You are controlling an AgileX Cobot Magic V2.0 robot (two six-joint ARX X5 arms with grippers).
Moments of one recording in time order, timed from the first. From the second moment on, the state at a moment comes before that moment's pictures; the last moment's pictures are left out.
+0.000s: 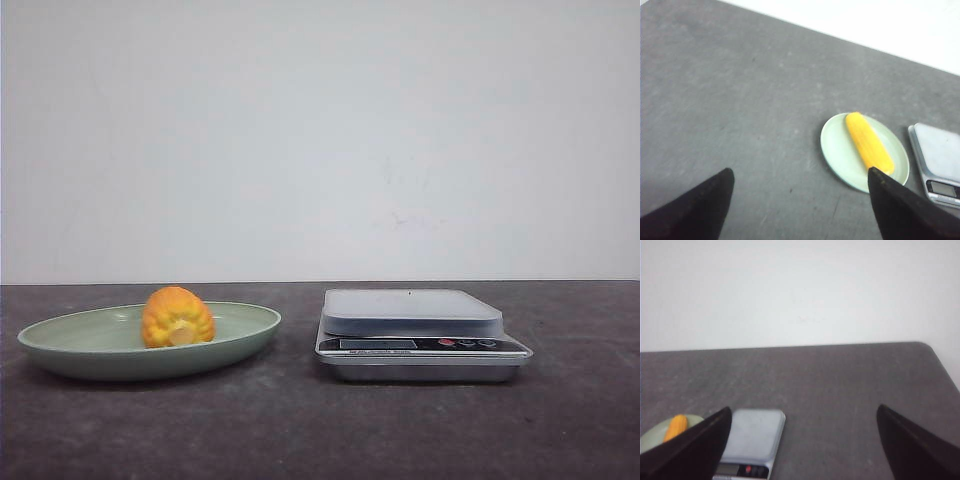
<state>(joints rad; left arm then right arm) -0.40 0.18 1.04 -1.27 -0.31 -0.43 0.14 0.39 1.36 -1.16 -0.03 0.17</state>
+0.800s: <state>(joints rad) -0.40 0.18 0.96 -1.12 -0.29 -0.35 0.14 0.25 1.09 -1.16 -0.10 0.17</state>
